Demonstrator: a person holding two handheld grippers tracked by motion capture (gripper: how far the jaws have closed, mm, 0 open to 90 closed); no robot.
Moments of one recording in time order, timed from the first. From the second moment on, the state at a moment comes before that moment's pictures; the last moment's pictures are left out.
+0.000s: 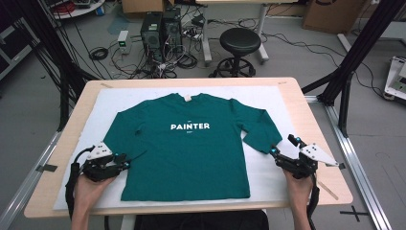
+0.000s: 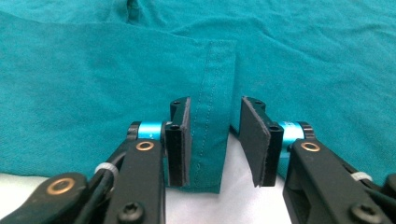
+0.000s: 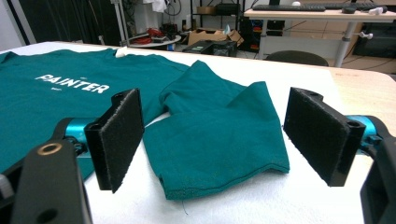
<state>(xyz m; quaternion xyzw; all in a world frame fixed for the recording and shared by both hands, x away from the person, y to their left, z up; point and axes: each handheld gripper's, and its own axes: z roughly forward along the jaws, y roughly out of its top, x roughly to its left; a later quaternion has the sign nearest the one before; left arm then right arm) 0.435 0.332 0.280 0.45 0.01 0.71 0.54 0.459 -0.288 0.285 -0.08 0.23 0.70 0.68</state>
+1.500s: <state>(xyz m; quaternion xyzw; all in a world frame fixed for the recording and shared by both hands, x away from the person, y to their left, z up) 0.398 0.286 0.295 0.39 -0.04 0.70 0.60 0.459 -0.283 0.287 -0.06 0.23 0.68 0.69</state>
